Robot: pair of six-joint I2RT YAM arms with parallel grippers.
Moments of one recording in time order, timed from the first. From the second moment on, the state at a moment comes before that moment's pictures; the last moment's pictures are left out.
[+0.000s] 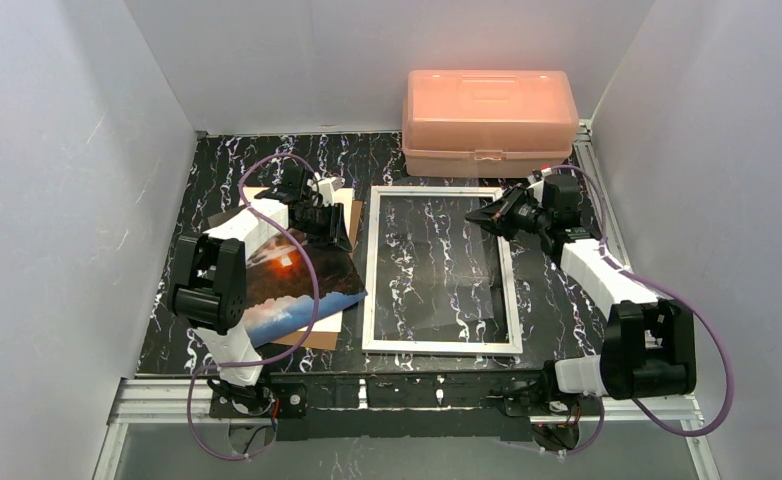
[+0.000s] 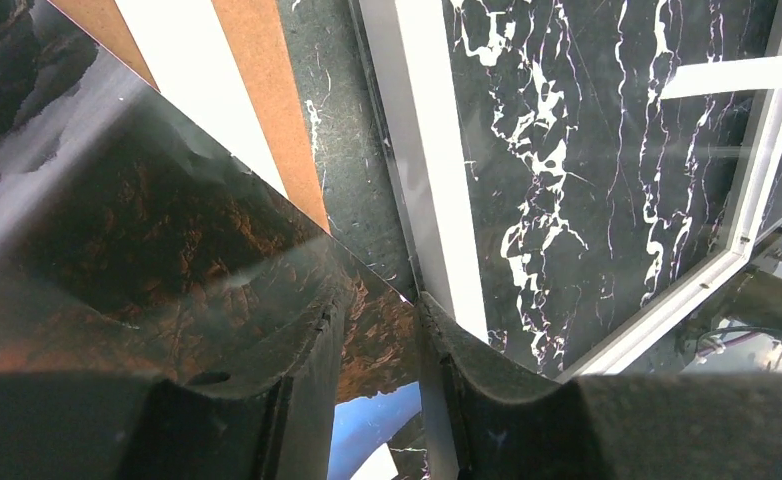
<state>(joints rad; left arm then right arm) -0.24 1.75 1.16 -0.53 0.52 -0.16 0.15 1.32 0.79 0.04 -0.66 1.10</state>
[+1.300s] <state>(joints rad) -0.27 1.78 1.16 -0.53 0.52 -0.16 0.08 1.41 0.72 -0.15 -0.51 0.79</state>
